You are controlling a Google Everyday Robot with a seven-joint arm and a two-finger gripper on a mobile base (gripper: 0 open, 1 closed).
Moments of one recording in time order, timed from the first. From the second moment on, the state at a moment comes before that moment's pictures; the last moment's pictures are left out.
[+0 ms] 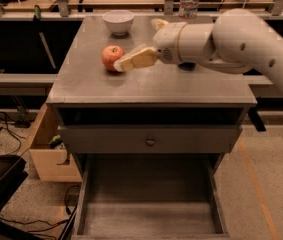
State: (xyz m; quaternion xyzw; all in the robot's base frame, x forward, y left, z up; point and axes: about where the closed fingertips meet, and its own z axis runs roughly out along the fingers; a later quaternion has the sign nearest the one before) arm 0.664 0.005 0.955 -0.44 0.66 0.22 0.57
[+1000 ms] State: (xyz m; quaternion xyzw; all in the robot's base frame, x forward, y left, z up) arm 0.729 0.103 0.890 -0.43 0.67 0.28 0.54
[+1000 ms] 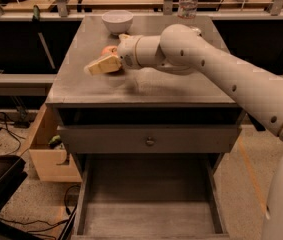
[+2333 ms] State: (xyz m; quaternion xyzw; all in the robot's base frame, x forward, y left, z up) arm 0.752 0.103 0.863 -0.42 0.68 0.27 0.53
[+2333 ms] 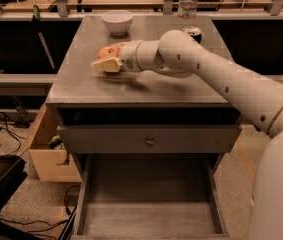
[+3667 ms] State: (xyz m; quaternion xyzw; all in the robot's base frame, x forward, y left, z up) arm 0.721 0.106 0.904 -0.46 0.66 0.26 0.53
